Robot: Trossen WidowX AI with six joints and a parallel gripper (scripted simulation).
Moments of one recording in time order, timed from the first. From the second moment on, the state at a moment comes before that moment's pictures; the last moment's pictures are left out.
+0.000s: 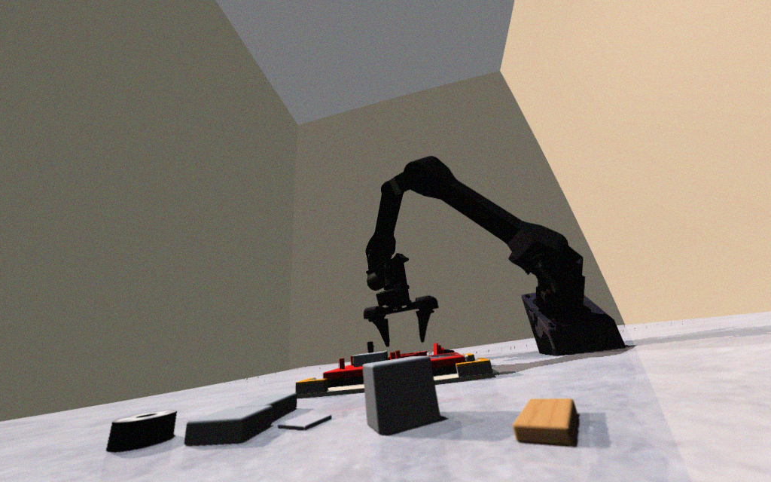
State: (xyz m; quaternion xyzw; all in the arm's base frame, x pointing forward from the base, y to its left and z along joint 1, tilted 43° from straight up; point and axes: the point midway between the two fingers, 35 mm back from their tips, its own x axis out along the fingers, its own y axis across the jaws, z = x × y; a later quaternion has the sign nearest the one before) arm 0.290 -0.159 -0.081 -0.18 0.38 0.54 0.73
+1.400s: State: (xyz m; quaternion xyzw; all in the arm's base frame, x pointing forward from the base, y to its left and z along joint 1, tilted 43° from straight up) arm 0.292 -0.142 -0.099 -0.18 0.38 0.54 0.73
